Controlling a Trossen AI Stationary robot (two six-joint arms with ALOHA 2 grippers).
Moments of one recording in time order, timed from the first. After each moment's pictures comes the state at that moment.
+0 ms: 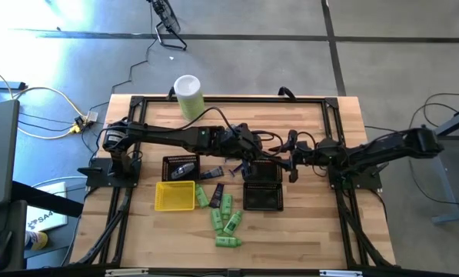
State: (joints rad) left arm -0.03 1.86 1.74 -0.47 -0.21 -0.11; right arm -0.02 1.04 0.16 0.95 0.03 0.06
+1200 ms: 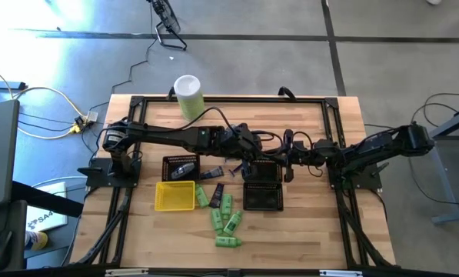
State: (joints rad) left arm -0.03 1.86 1.74 -0.47 -0.21 -0.11; right arm -0.02 1.20 0.19 1.14 0.03 0.06
